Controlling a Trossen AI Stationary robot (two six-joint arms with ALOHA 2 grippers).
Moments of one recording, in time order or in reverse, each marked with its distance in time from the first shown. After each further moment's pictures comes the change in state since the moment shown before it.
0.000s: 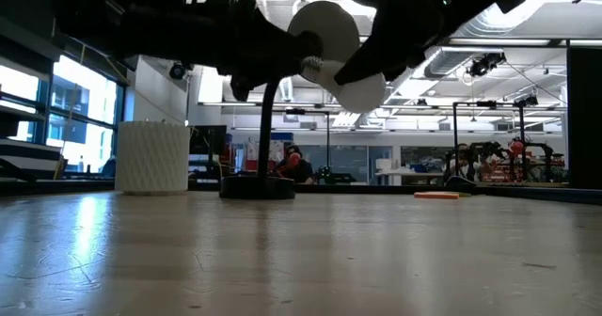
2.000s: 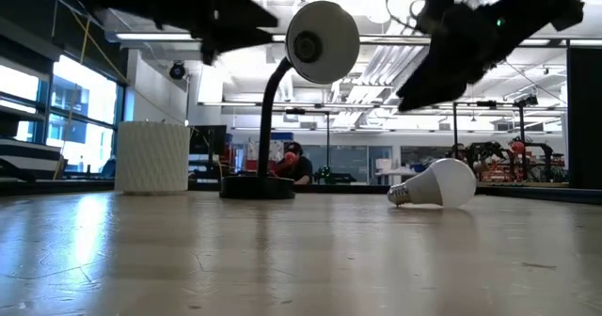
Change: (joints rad) left arm 0.000 -0.349 0.000 -0.368 -0.211 0.045; right arm -0.061 -0.340 -0.279 -0.062 0.012 0.203
